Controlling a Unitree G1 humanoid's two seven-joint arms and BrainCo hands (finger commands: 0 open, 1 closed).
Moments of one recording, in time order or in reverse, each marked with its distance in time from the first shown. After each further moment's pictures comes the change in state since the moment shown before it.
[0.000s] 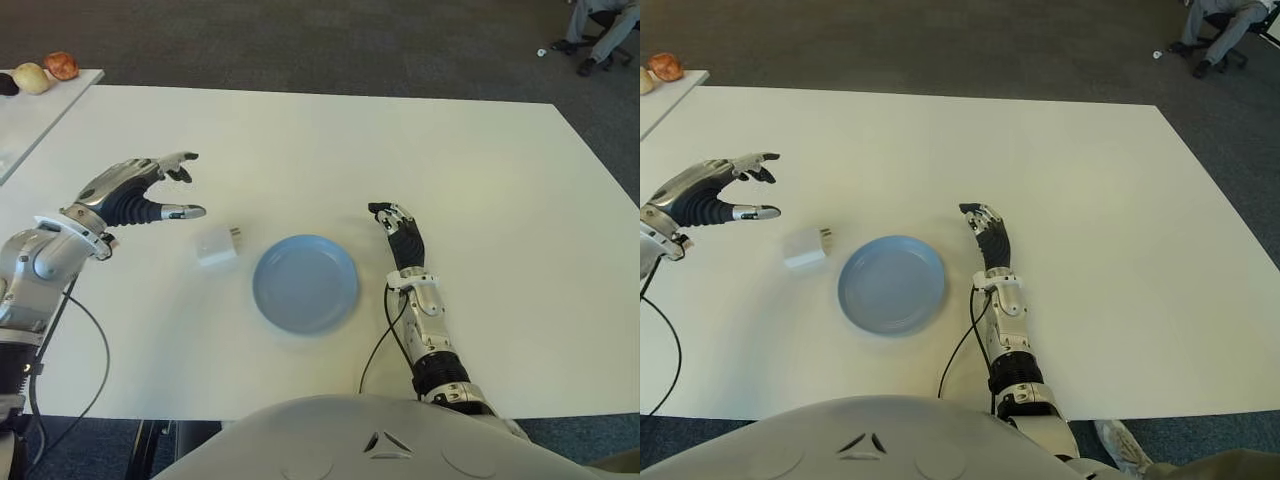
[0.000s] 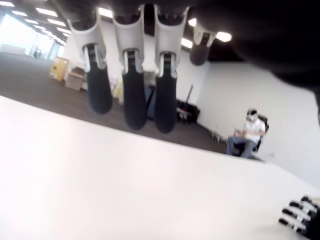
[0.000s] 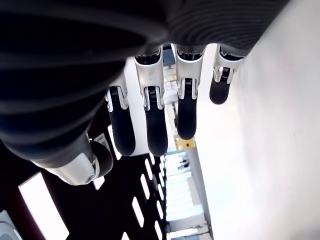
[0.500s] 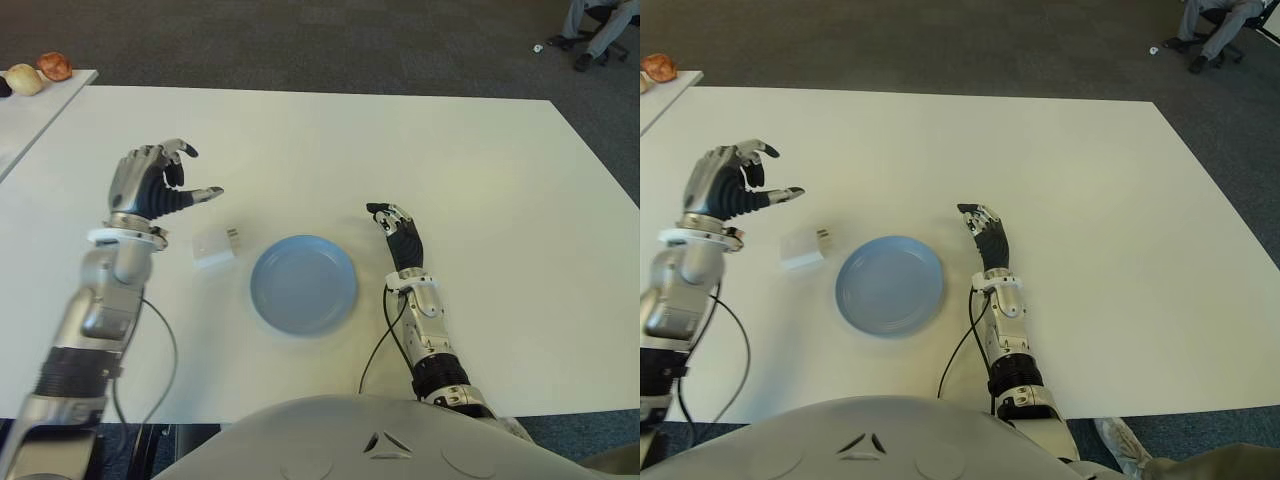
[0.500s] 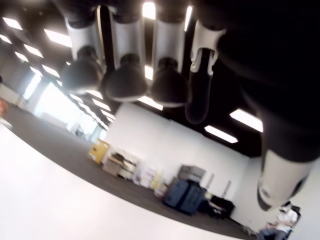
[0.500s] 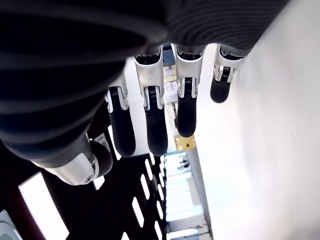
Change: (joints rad) left arm 0.007 -0.237 -0.016 -0.218 0.085 0.339 0.287; right arm 0.013 -0.001 0.008 -0.028 -0.004 0.001 -0.004
